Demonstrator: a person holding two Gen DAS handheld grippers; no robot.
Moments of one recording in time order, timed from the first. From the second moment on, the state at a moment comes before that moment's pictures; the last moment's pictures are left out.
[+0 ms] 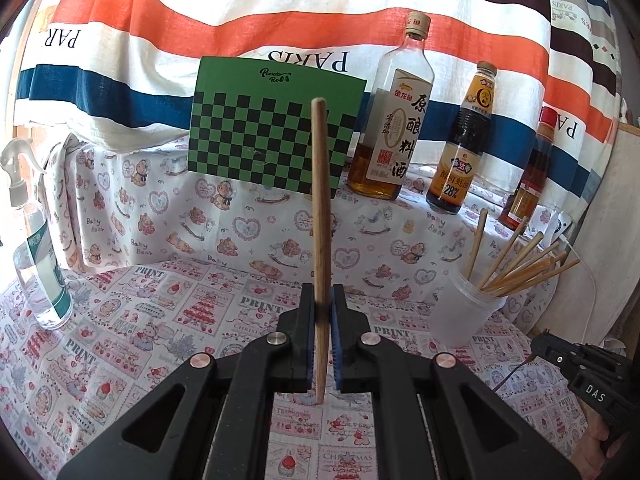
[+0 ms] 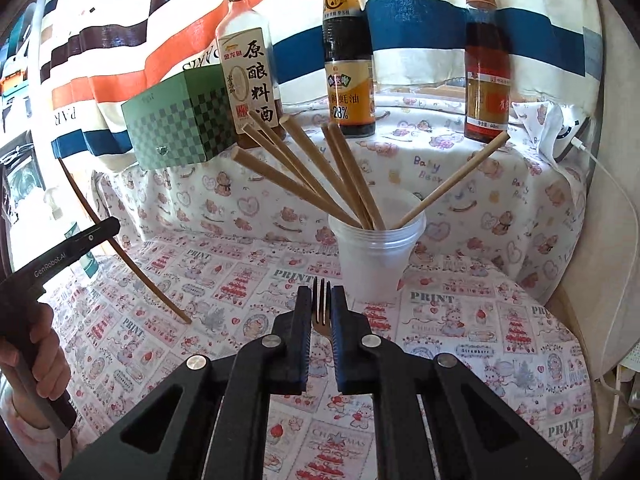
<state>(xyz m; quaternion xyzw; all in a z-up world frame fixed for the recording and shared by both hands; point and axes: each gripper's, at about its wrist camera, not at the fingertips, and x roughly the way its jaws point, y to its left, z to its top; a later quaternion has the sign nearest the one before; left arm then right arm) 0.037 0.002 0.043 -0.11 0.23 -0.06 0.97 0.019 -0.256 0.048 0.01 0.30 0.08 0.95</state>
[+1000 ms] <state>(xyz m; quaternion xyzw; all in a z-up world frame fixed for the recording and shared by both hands) 0.055 -0.053 0.153 -0.12 0.17 -0.14 0.97 0.020 -0.313 0.116 0.09 0.22 0.07 0.97</state>
